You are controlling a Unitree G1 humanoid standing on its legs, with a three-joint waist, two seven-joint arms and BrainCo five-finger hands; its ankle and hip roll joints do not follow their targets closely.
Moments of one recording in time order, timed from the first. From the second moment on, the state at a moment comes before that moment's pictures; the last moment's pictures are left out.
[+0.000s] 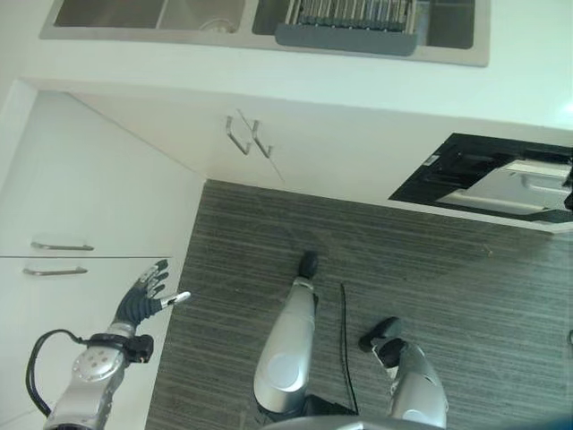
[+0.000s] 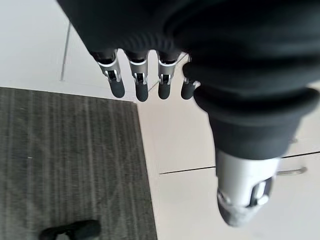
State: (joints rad) left arm 0.23 0.70 0.04 0.36 -0.41 -0.23 -0.08; right arm -0.71 -0.91 0.00 0.89 0.79 0.11 -0.06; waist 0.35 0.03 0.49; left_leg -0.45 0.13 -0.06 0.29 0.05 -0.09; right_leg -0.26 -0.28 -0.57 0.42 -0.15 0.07
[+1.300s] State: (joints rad) left arm 0.10 0.41 -0.08 0.85 -0.37 -0.17 -0.09; right arm 0.02 -0.30 0.07 0.87 0.56 -0.04 0.18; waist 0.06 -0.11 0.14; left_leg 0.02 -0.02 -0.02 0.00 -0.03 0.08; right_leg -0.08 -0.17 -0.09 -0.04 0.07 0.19
